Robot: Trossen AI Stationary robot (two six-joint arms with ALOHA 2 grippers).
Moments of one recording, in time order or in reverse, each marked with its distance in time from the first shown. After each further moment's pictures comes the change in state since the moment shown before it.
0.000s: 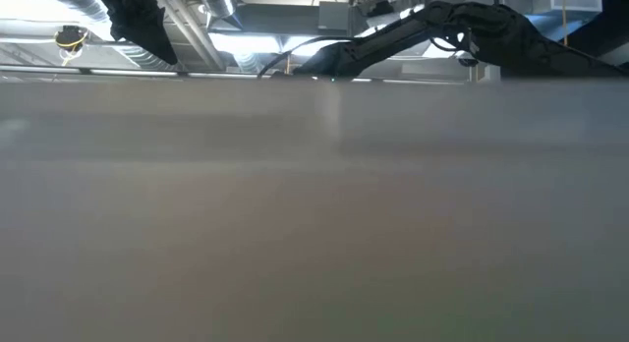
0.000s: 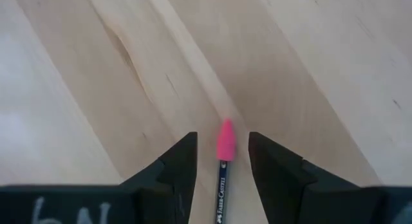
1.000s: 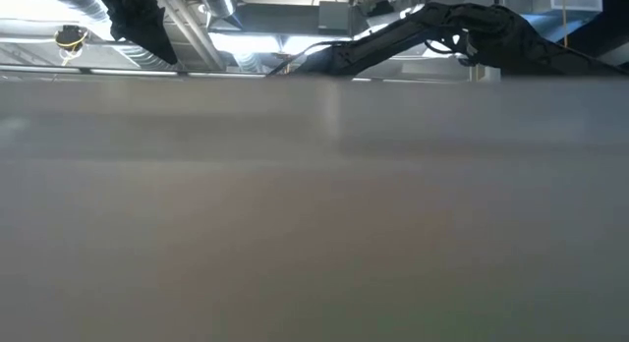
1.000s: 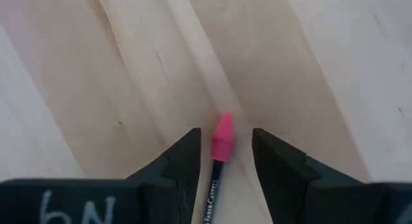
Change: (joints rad) left arm 0.000 0.000 0.000 0.000 0.000 0.000; right arm 0.043 0.033 0.000 -0.002 0.150 -0.109
